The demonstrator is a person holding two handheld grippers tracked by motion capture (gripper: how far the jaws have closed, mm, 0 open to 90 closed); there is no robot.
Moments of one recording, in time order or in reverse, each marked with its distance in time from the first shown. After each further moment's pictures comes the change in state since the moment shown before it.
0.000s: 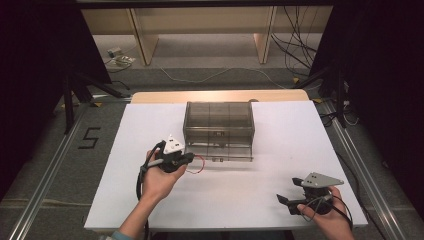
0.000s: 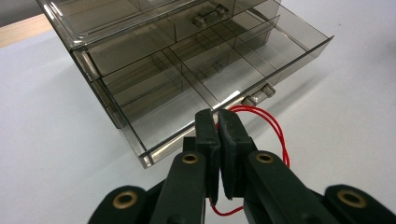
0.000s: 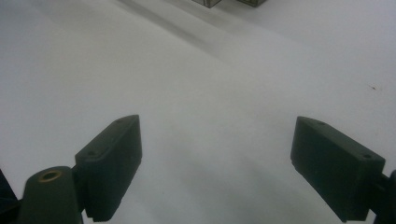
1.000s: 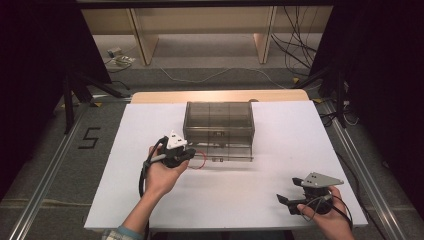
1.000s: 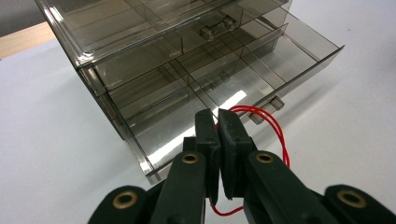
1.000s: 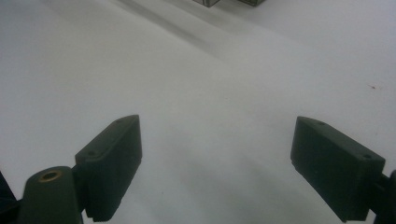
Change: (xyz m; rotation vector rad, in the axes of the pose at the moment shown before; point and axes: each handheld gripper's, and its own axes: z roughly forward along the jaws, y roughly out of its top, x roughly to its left) left arm 0.002 0.010 0.007 0.002 0.020 0.007; right arm 0.000 0.000 0.000 0.002 -0.002 0.003
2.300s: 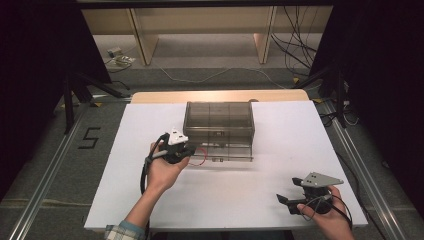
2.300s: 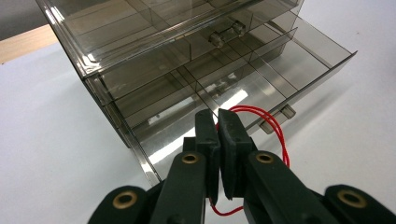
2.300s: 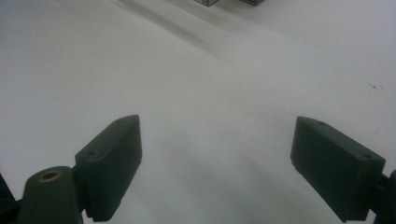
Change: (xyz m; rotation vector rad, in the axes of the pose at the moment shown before) left arm 0.006 0.005 0.008 0.001 0.007 -0.004; right arm 0.000 0.000 0.001 0.001 0.001 0.003
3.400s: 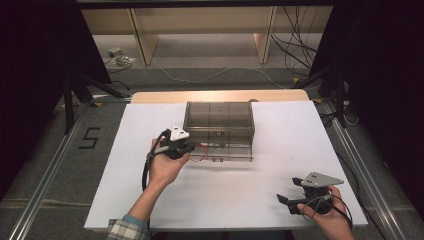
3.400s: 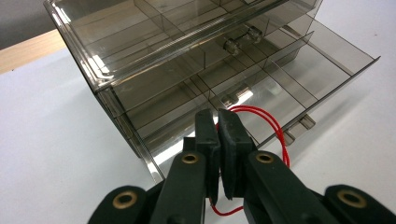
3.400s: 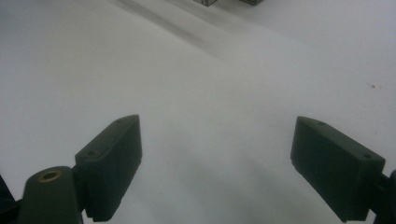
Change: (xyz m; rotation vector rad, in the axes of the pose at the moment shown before) left arm 0.006 0.007 0.010 0.001 0.024 0.013; right arm 0.000 0.000 0.000 0.000 0.000 0.003
